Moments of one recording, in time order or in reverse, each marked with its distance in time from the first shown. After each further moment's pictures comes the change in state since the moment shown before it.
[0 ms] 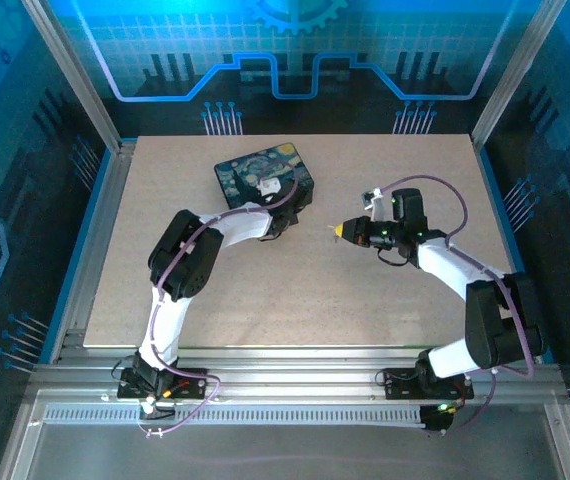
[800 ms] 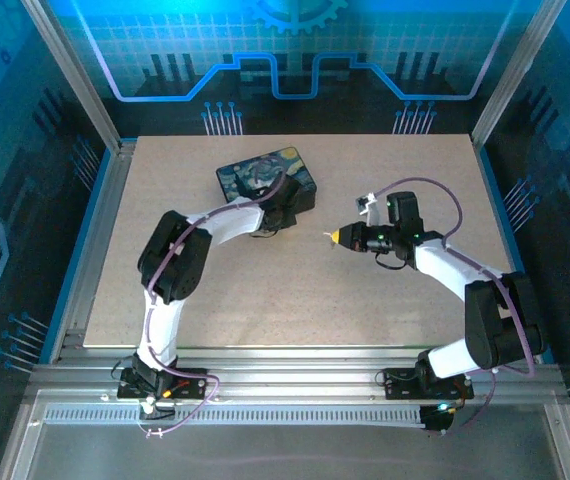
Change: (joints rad) left arm 0.042 -0.083 -0.010 -0.118 0.277 0.028; right arm 0.031 -0.001 -0.013 -0.035 -0.007 -0.055
